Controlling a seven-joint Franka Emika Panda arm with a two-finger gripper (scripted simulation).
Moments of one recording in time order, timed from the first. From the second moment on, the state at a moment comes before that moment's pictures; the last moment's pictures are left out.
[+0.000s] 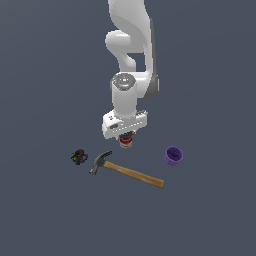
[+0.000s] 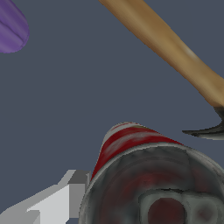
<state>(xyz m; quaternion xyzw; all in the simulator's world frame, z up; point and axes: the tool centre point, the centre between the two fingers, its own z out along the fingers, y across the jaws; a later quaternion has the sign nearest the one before) -0.058 -0.011 0.101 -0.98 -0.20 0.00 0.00</state>
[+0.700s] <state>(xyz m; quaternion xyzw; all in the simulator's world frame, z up) -0.084 -0.064 0.205 -0.98 -0.20 0.00 0.00</state>
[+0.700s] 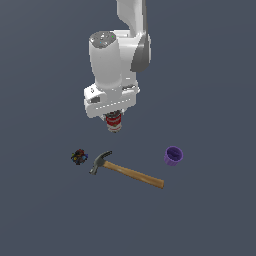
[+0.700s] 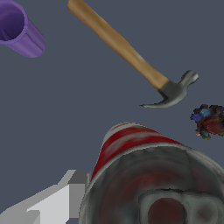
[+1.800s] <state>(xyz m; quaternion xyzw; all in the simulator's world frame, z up) -0.123 -0.154 0.384 -0.98 -0.20 0.00 0.00</state>
